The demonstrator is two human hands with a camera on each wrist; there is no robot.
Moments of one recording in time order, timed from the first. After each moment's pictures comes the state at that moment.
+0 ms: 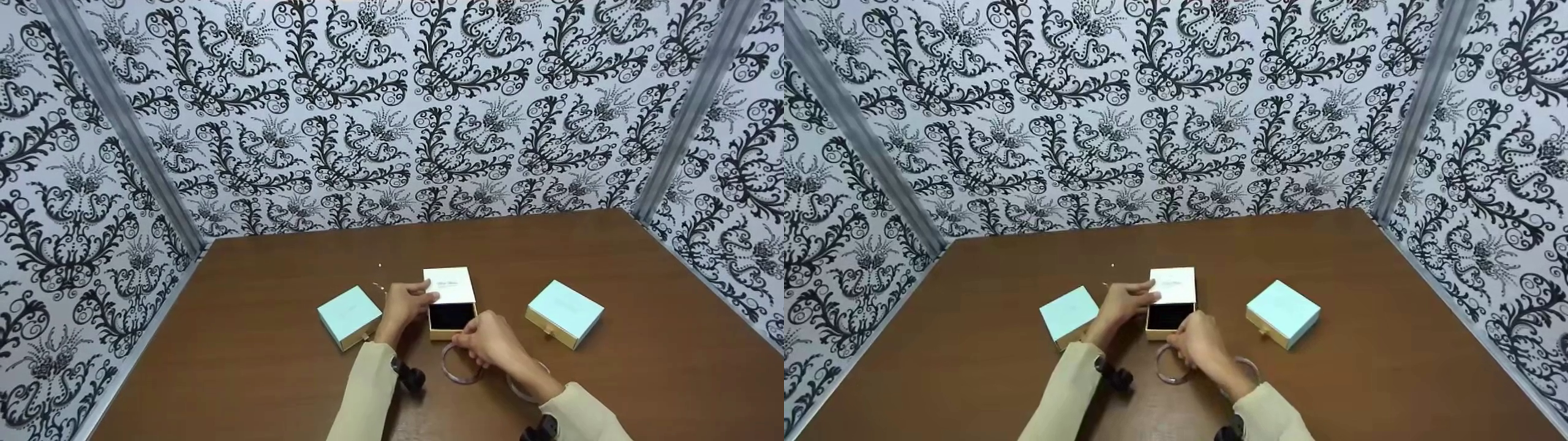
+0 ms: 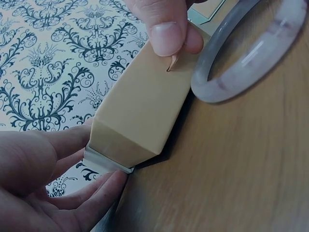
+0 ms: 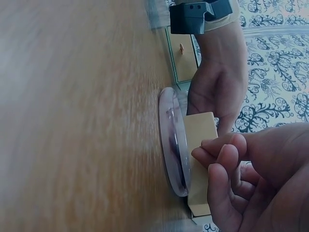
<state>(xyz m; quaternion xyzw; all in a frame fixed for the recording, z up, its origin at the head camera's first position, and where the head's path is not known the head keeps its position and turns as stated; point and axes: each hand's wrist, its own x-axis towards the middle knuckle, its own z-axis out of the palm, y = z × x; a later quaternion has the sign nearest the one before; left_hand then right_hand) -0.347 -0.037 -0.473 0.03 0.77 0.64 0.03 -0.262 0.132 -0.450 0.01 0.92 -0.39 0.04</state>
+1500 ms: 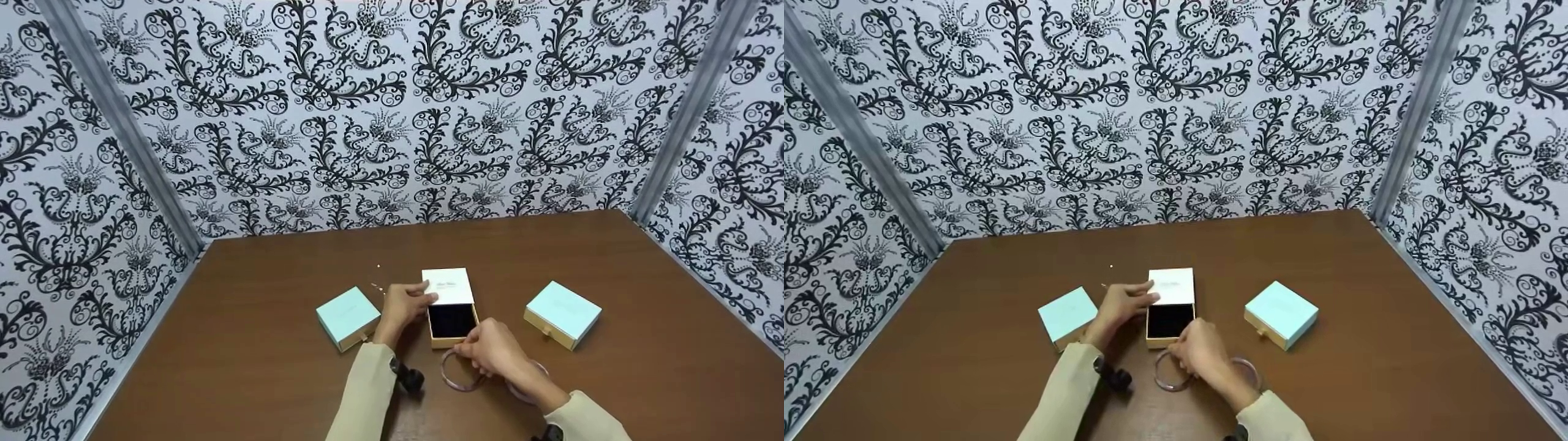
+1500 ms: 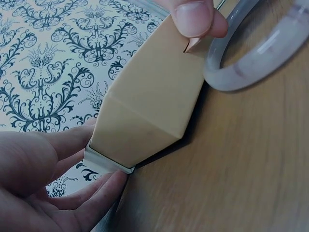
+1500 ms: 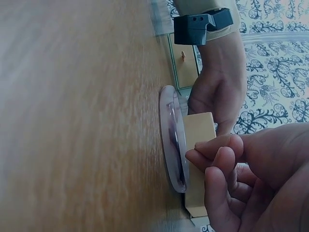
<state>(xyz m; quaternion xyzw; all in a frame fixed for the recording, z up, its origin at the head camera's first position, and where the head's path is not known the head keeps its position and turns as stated) -0.347 -0.036 -0.474 0.04 0.77 0.64 0.03 -0.250 0.137 -0.452 -0.01 0.92 -0.39 0.04</state>
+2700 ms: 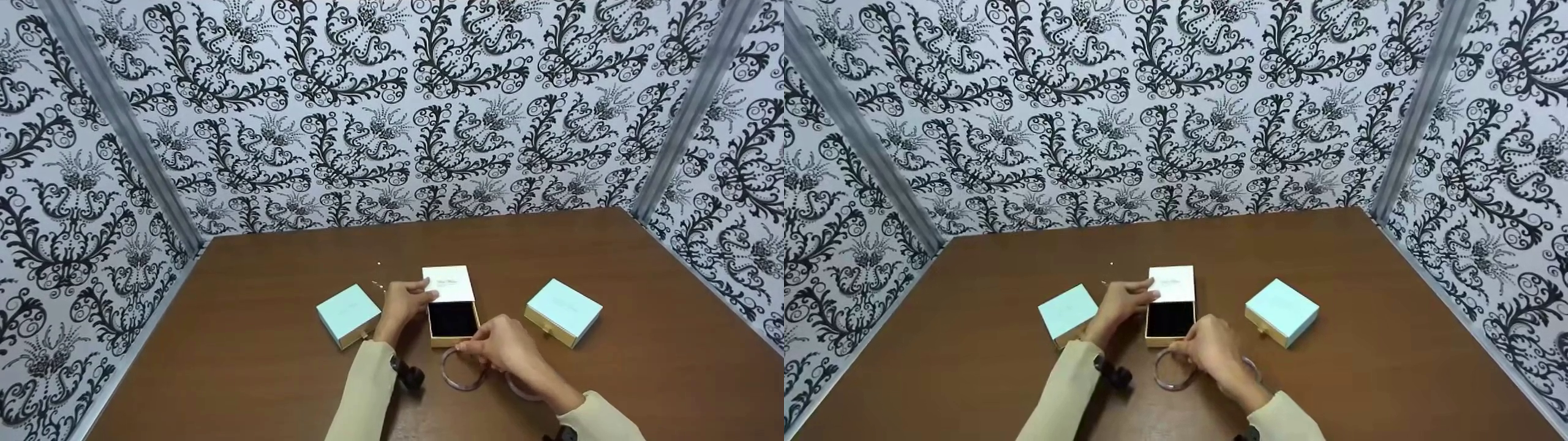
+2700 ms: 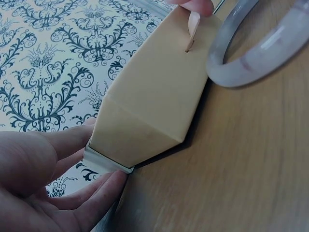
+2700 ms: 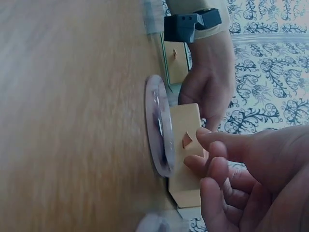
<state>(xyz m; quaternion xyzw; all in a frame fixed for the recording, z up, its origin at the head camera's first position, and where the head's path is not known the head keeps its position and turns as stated) -0.346 -0.037 -0.472 0.04 0.78 0.63 0.03 -0.243 0.151 -0.443 0.00 0.93 -0.36 0.02</state>
